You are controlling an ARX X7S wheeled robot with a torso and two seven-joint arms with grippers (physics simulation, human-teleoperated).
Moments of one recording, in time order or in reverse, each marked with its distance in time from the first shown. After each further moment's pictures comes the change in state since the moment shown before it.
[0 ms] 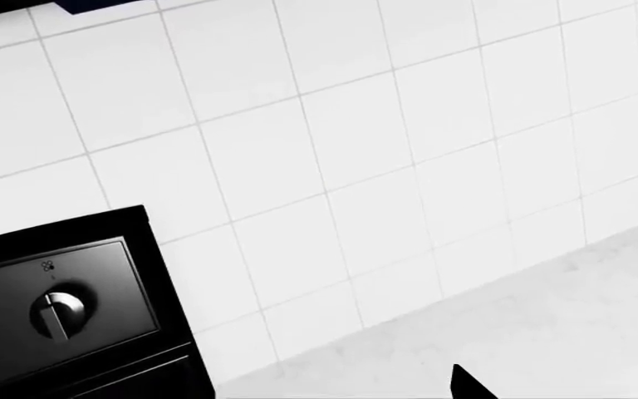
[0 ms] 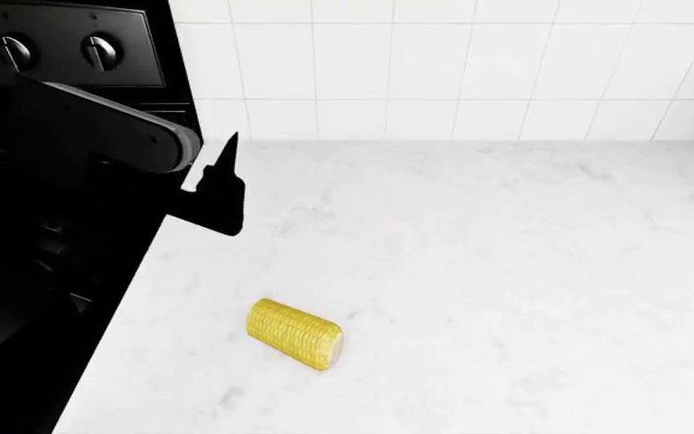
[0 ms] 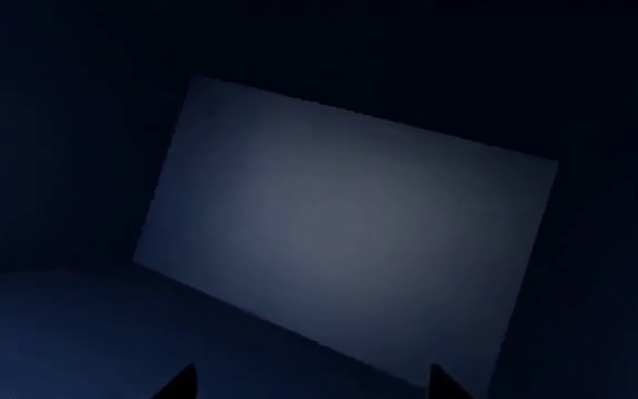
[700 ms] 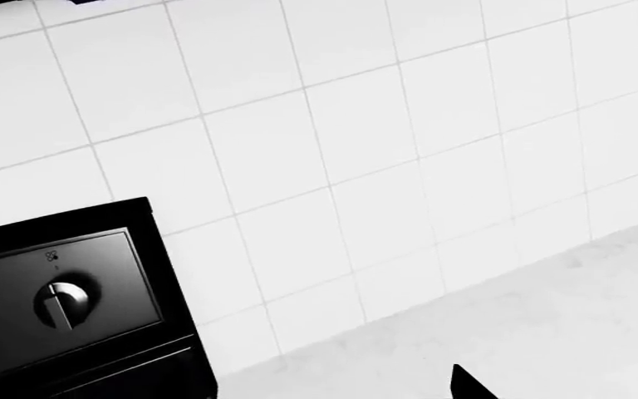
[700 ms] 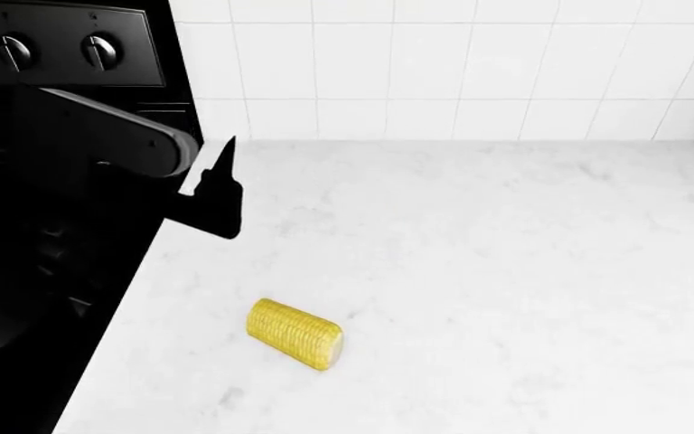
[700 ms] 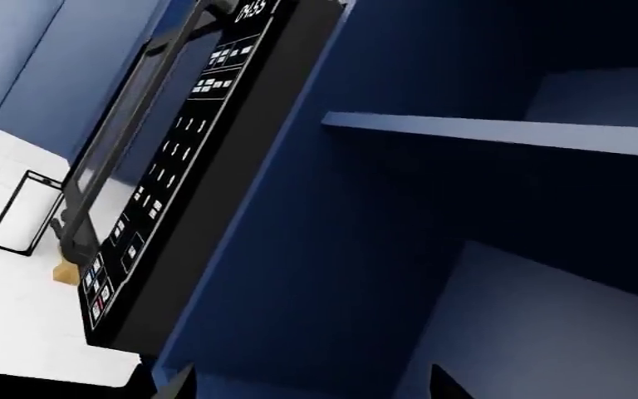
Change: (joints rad) left arm 0.019 -0.012 -0.001 -0.003 -0.013 0.017 -0.016; right arm -0.017 -0.003 0.050 -0.266 0.304 0.064 -0.344
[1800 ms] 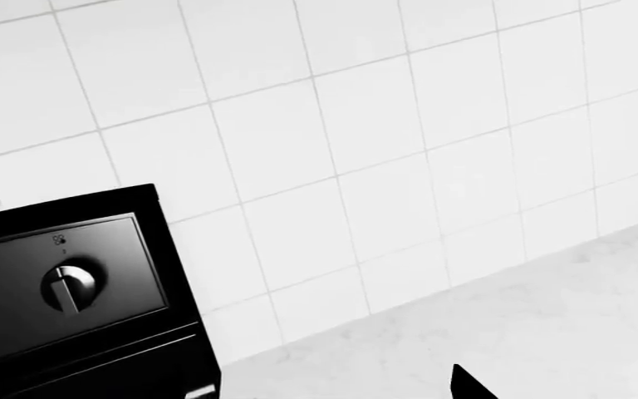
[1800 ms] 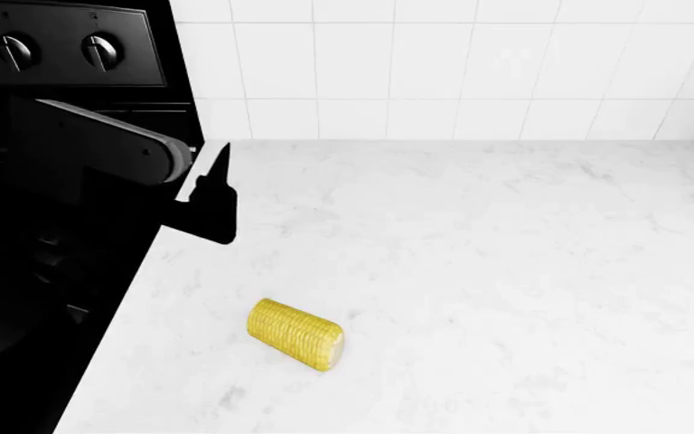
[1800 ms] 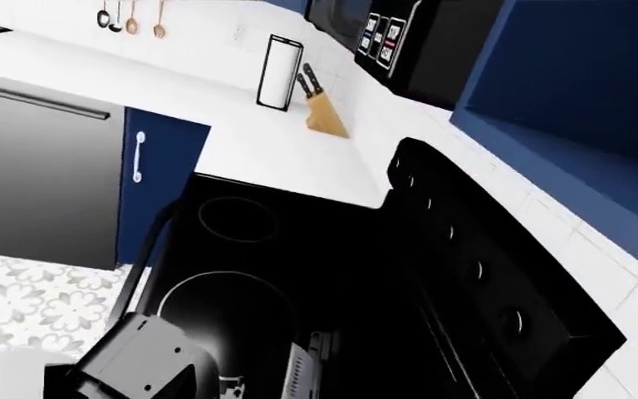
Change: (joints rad) left arm 0.036 -0.020 -0.009 -0.005 -0.020 0.034 -0.019; right arm -0.349 0.195 -0.221 -0.701 0.635 0.678 -0.052
